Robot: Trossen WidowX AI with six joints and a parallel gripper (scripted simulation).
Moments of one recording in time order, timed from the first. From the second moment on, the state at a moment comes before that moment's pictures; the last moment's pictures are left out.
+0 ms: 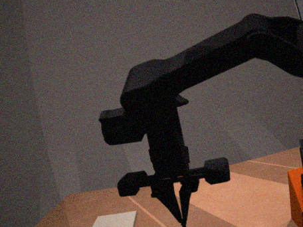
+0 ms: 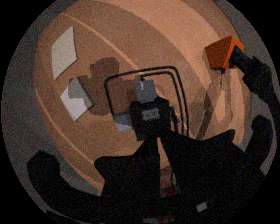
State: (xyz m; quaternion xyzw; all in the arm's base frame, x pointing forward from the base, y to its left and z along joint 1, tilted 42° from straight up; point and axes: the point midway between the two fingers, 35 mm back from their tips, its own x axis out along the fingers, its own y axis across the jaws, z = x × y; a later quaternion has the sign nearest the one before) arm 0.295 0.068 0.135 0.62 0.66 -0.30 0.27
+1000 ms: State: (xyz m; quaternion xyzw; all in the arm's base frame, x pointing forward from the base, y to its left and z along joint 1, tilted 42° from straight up) arm 0.294 0.069 0.131 0.62 0.67 -0.30 0.28
